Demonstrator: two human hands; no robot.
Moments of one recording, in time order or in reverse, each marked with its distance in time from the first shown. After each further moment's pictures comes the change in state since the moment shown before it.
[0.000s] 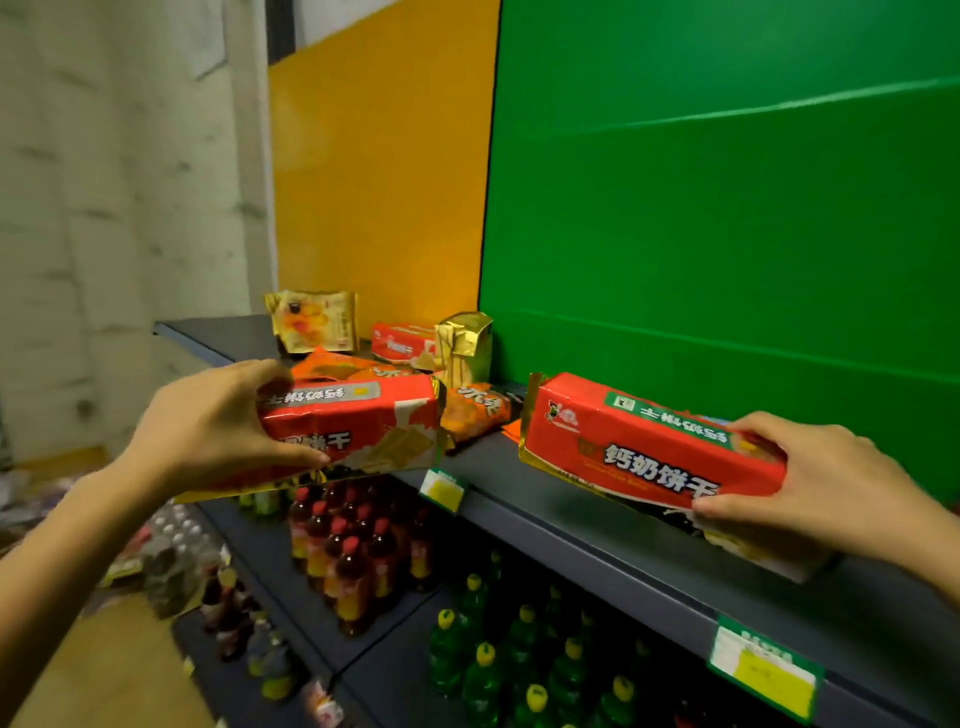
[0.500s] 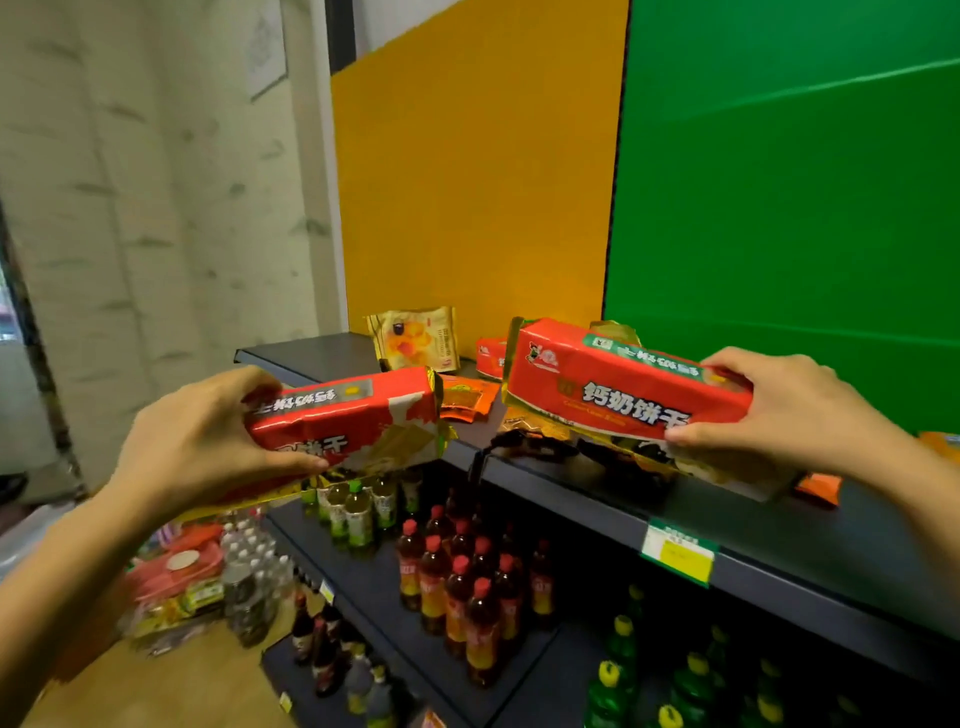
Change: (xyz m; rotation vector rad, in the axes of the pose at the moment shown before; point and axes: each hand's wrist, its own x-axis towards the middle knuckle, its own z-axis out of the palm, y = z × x) left_hand 0.042 -0.215 -0.003 -0.009 0.057 -0.065; right_hand 0.128 -0.218 0.051 0.091 0.087 -0.071
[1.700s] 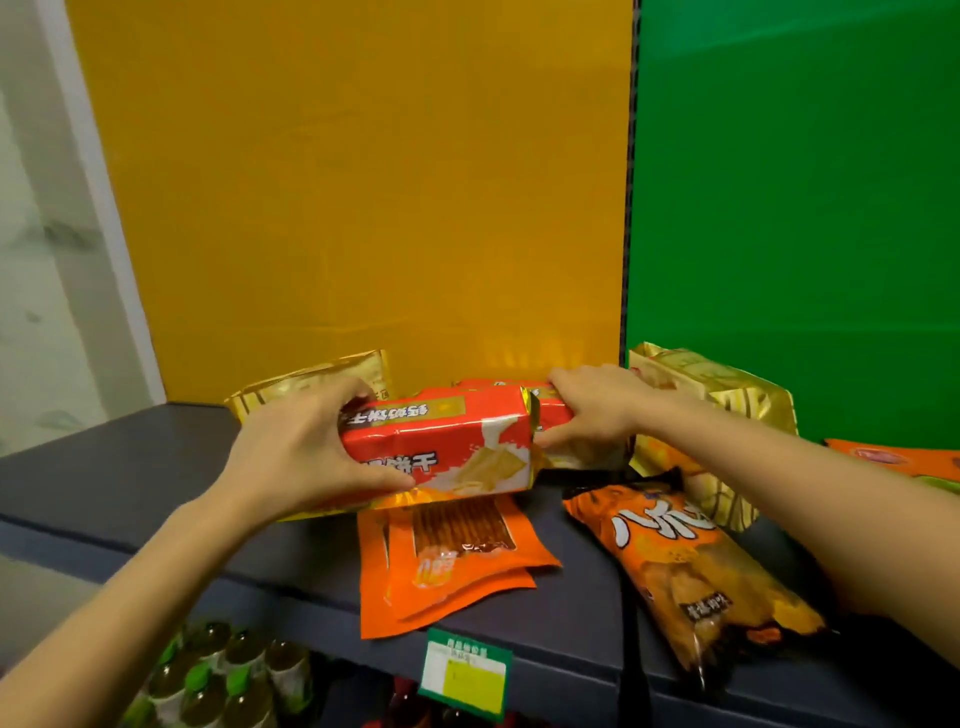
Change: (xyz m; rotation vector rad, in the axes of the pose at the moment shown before) left_hand 0.305 -0.045 0.237 -0.272 -0.115 0.473; right_hand 0.325 -0.070 0.199 -0.452 -0.201 0.029
